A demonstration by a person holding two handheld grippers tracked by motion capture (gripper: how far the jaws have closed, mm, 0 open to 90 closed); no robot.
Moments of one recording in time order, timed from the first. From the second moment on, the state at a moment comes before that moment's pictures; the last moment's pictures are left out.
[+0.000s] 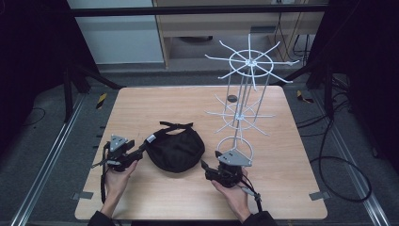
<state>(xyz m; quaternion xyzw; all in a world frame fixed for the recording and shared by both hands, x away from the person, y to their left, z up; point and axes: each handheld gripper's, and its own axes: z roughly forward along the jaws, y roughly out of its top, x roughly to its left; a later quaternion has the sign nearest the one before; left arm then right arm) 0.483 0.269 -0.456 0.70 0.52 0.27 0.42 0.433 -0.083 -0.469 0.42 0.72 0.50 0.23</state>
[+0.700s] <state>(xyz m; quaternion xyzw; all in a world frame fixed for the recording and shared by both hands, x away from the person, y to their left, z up) 0.499 0.261 -0.473 0.73 0.53 0.23 0.36 0.465 -0.042 -0.481 0.45 0.72 0.47 0.23</state>
